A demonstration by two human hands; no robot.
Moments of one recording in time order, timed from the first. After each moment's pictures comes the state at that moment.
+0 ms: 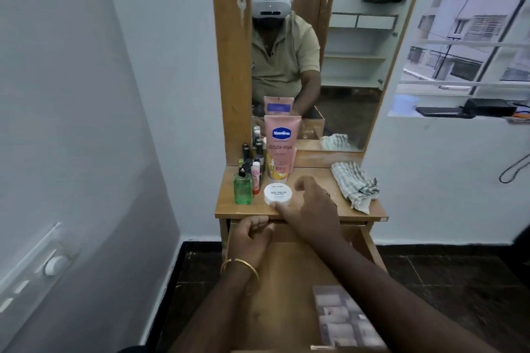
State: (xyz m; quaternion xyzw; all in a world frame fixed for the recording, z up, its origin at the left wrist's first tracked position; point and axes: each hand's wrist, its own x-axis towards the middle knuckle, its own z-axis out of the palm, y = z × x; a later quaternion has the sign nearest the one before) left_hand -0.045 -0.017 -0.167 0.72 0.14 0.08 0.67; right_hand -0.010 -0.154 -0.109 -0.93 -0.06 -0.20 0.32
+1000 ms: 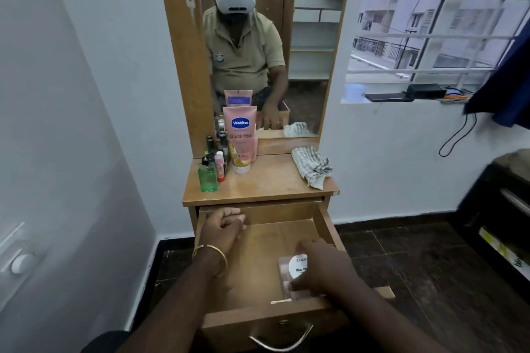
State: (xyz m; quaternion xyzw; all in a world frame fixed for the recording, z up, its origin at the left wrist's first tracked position) left_hand -0.066 -0.027 -0.168 0.74 0.11 0.05 0.66; right_hand -0.123 -0.246 -0.152 -0.98 -0.02 0.11 0.13
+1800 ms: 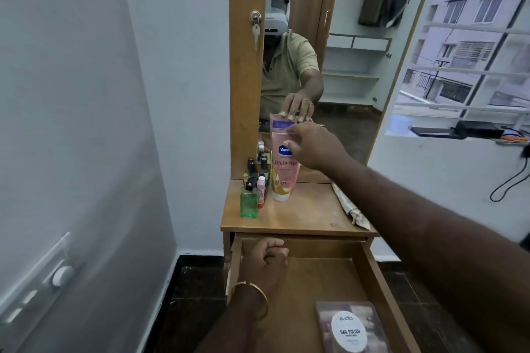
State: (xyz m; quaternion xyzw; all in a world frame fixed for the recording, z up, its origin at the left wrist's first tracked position) left_hand -0.060 -0.027 -0.176 0.73 0.09 0.03 0.68; right_hand 0.079 -0.144 0.026 -0.96 -0.17 -0.18 0.15
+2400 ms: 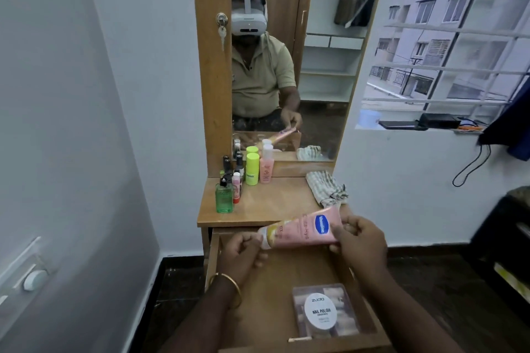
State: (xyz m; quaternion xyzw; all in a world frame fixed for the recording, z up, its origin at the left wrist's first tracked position) left_hand -0.067 -0.030 -0.167 0.70 0.08 0.02 0.71; right_hand -0.086 -0.248 -0.098 -0.76 0.17 -0.18 0.61
